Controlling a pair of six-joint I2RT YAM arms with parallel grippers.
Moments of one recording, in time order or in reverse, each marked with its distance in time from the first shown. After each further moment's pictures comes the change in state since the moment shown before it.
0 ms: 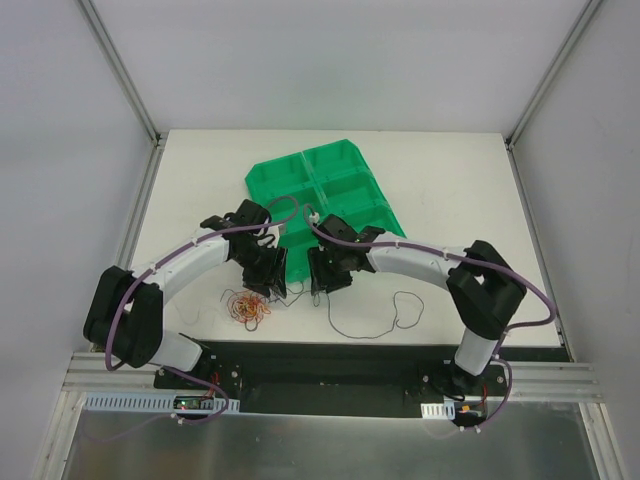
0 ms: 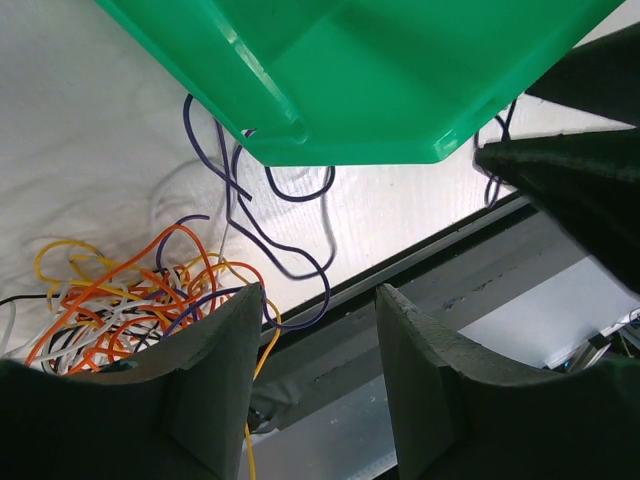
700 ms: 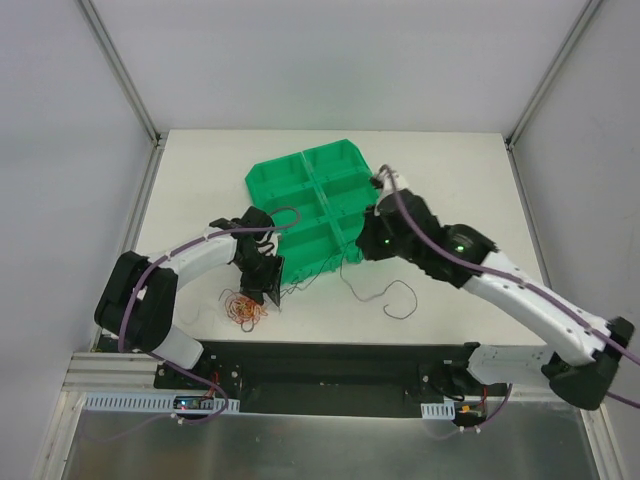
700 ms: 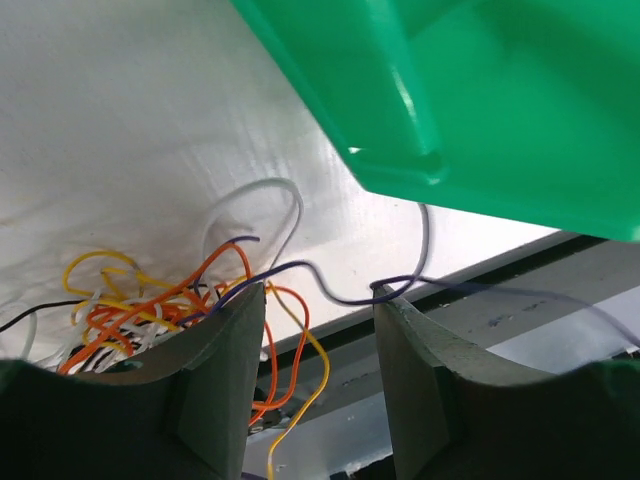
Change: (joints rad) left arm 0.000 0.085 -0.029 0.001 -0.079 -0.003; right arm 0.012 -0.523 0.039 -0.190 0.348 -0.069
